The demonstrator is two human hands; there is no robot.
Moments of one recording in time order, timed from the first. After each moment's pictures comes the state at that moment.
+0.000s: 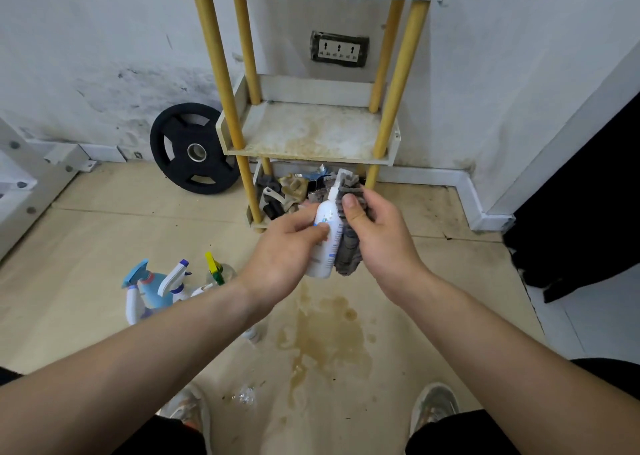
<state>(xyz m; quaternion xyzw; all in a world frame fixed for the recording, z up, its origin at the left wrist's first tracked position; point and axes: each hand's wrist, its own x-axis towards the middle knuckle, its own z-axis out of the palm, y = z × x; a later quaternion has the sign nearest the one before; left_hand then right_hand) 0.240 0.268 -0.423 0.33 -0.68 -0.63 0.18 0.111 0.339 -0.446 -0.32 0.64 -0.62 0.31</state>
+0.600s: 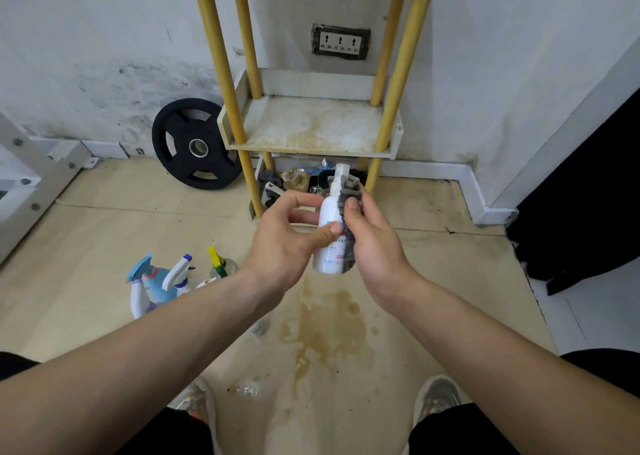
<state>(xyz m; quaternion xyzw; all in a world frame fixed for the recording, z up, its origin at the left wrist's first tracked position) 0.239 0.270 -0.431 0.38 -0.65 -0.62 0.25 0.129 0.343 -0.453 -0.25 0.59 -0.65 0.40</state>
